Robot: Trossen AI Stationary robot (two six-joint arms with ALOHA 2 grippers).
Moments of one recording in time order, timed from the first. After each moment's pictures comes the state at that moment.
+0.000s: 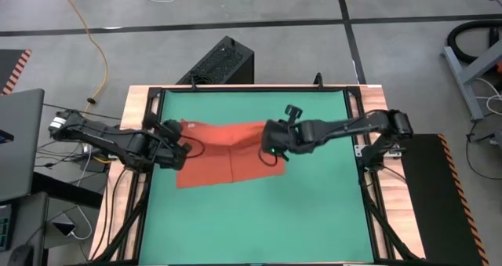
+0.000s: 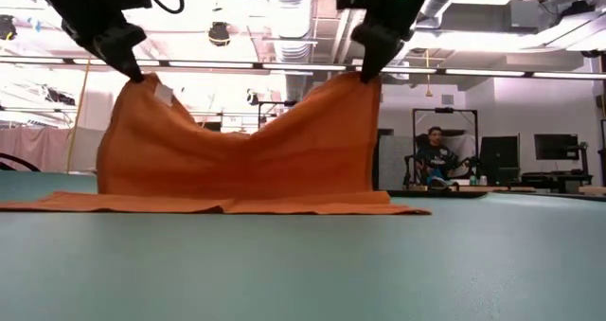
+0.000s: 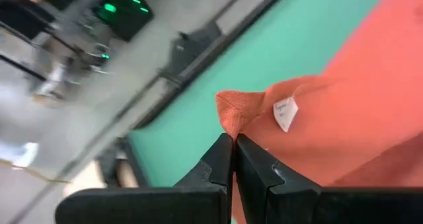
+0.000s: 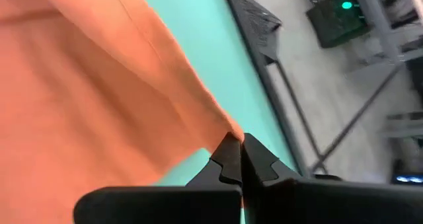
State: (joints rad) left arm -0.25 1.00 0.83 -1.15 -0.97 -0.83; right arm 0.08 1.64 1.43 -0.93 0.80 0.24
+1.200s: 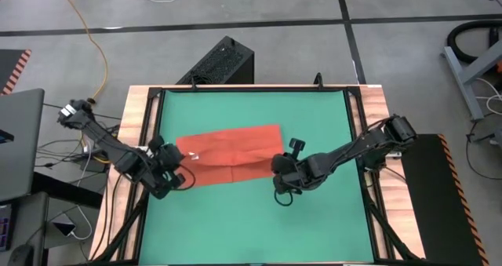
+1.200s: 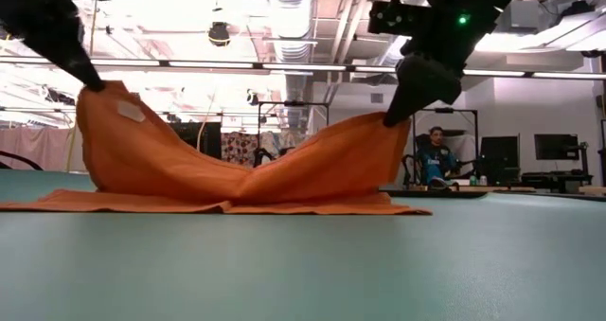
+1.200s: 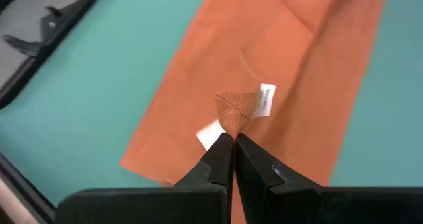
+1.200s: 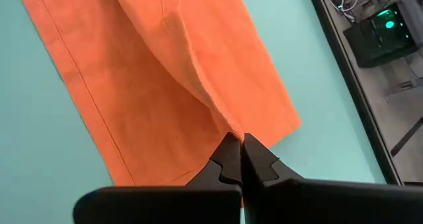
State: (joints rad) left arm -0.65 1.00 0.78 -1.10 -0.72 -1.06; right arm 0.33 1.64 1.11 -0.66 0.80 0.41
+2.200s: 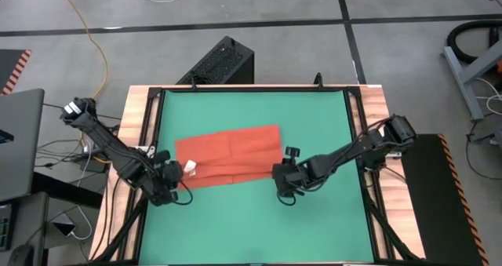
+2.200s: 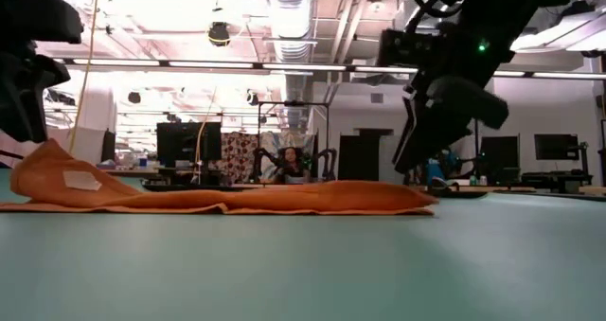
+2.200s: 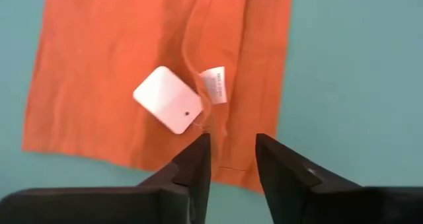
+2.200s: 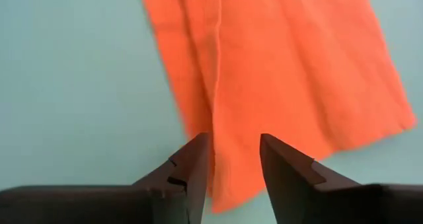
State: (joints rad) left arm -0.73 1.00 0.60 -0.87 -0.44 -0.95; right arm 0.32 1.64 0.97 -0.44 0.50 0.30
